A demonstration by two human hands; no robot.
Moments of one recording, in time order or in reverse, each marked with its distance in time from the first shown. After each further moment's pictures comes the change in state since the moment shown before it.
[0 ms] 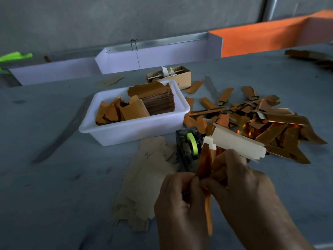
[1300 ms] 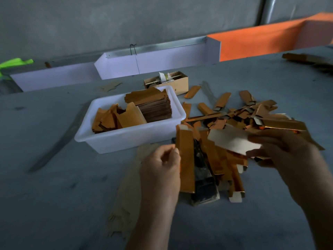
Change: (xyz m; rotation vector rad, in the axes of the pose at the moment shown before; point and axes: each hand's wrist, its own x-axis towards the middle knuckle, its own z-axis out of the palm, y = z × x) left_hand 0.076 0.007 0.010 0.038 -0.119 -0.295; right_hand 0.067 0.078 -0.050 0.444 0.173 0.115
